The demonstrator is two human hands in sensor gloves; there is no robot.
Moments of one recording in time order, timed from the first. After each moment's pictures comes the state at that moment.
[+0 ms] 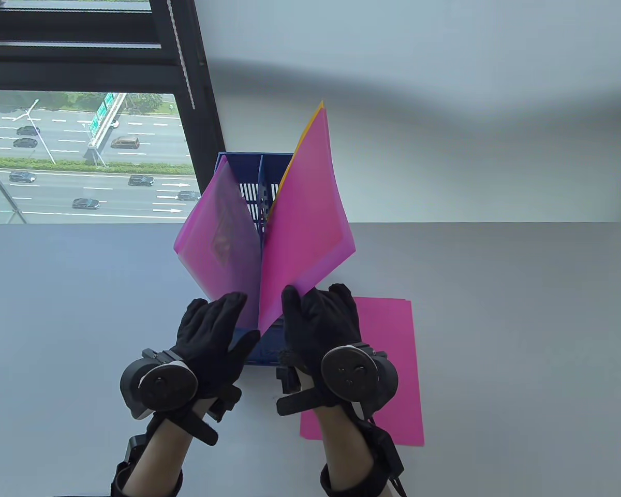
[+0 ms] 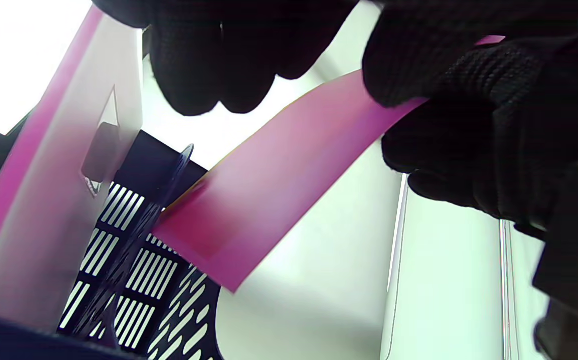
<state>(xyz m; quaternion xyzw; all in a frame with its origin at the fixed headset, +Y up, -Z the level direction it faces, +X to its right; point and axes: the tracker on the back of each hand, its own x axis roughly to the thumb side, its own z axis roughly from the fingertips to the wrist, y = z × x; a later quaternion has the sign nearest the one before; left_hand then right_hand) -0.214 -0.626 -0.309 0.28 -0.25 0.26 0.89 0.014 -0.587 -0.306 0.06 -0.37 0.82 0.43</state>
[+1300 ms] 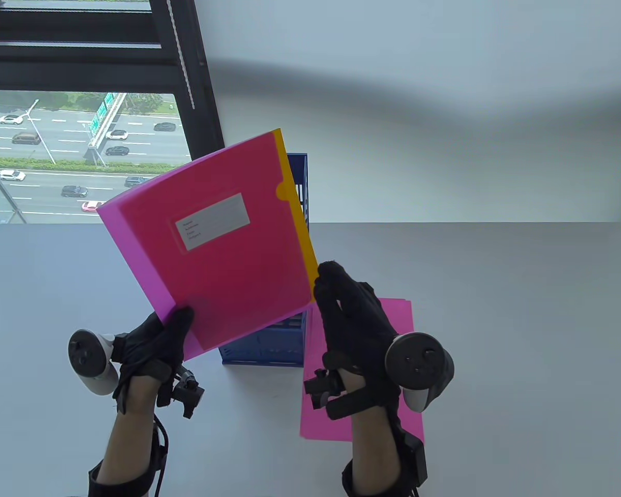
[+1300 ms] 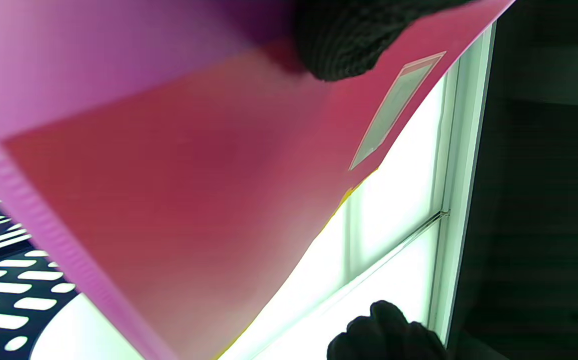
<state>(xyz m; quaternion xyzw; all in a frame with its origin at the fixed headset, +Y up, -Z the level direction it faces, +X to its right) -0.301 -0.644 -0.351 0.17 -0.27 0.63 0.70 0.083 -0.570 -0.305 0.10 -0.29 0.77 0.55</state>
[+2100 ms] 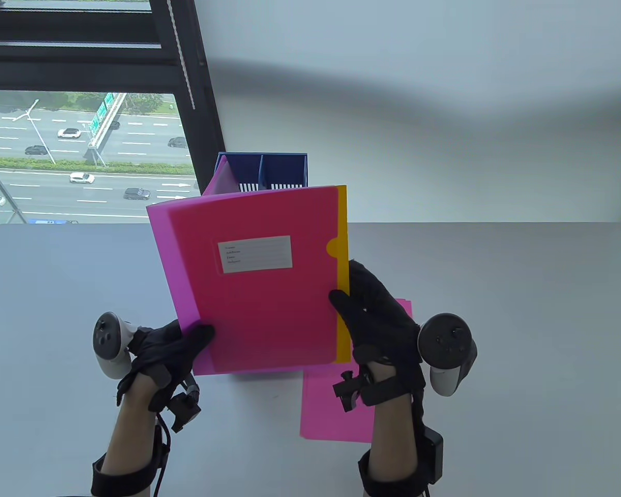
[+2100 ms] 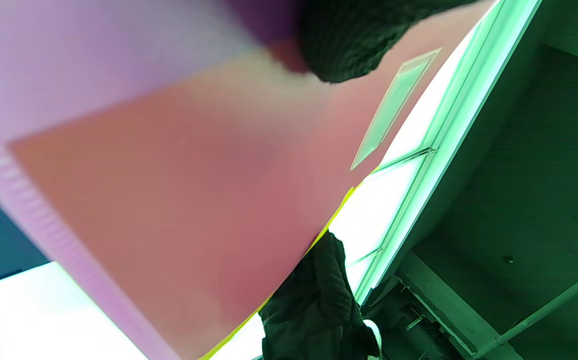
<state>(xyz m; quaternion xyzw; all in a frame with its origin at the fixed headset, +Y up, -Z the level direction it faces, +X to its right) -0.277 -0.655 -0.364 0.03 -0.37 0.64 0.67 0.104 -0.586 -0.329 0.12 -0.21 0.78 0.57</state>
